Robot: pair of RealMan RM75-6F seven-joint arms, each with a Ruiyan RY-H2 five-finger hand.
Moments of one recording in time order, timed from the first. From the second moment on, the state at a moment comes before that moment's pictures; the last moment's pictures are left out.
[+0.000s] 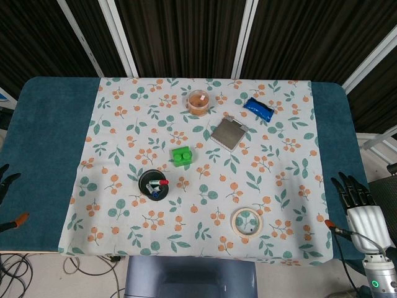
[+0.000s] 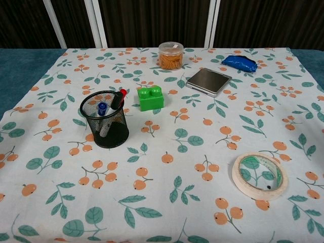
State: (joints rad) left arm -0.08 -1.01 -0.03 -1.61 1.51 1.48 -0.06; right arm 0.08 -1.19 0.06 -1.50 -1.64 1.61 -0.04
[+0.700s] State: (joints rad) left arm -0.07 -1.02 -0.04 -1.59 1.53 1.52 -0.09; right arm 0.08 -1.19 0.06 -1.50 -1.63 1.61 -0.04
